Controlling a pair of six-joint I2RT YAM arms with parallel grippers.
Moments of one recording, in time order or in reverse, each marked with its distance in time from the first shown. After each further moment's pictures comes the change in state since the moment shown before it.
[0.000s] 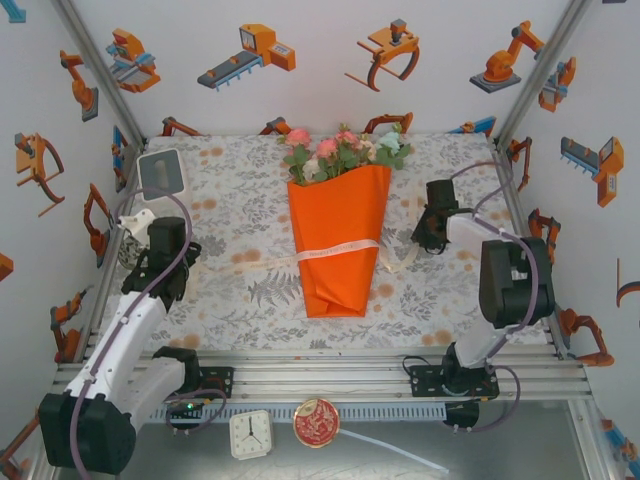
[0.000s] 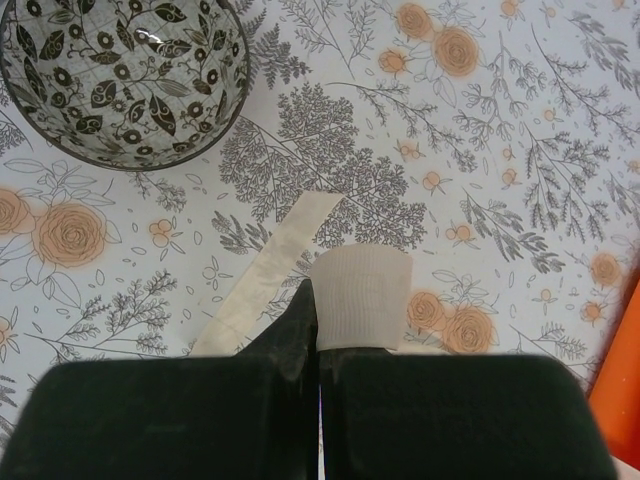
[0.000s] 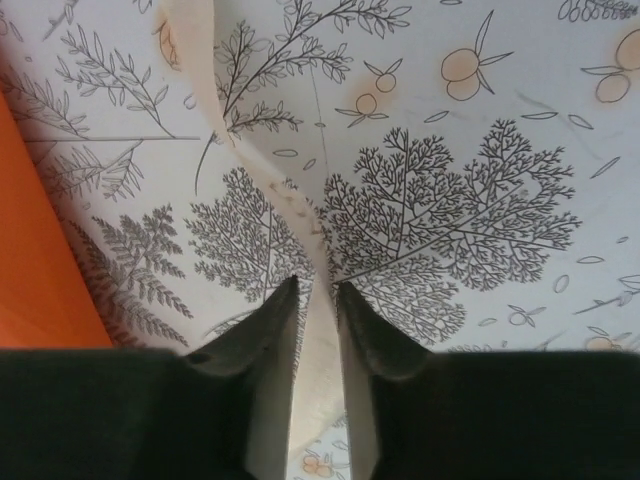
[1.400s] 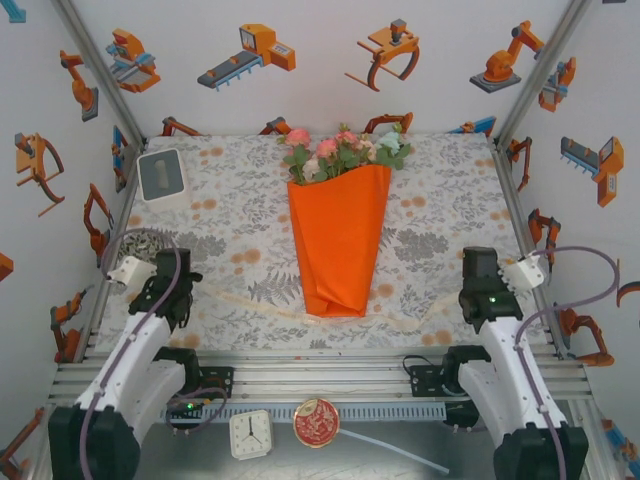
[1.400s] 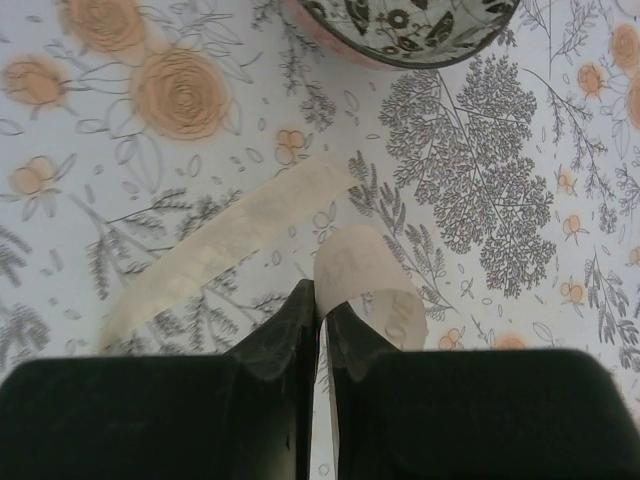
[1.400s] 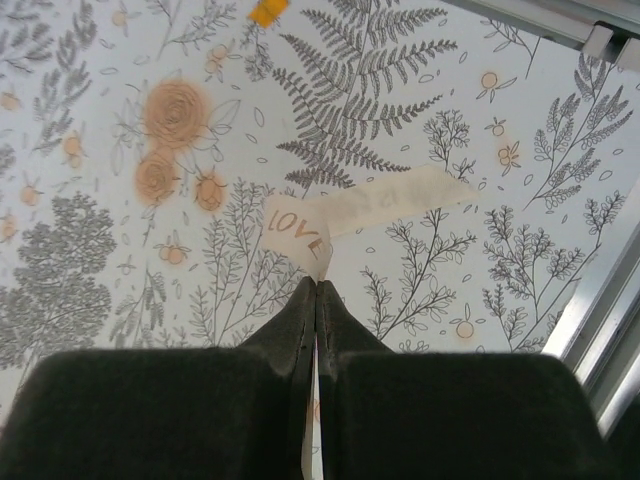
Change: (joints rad) left arm 0.037 -0.033 -0.240 -0.006 -0.113 -0.420; right arm -0.096 -0.937 -0.489 -0.348 0.604 0.397
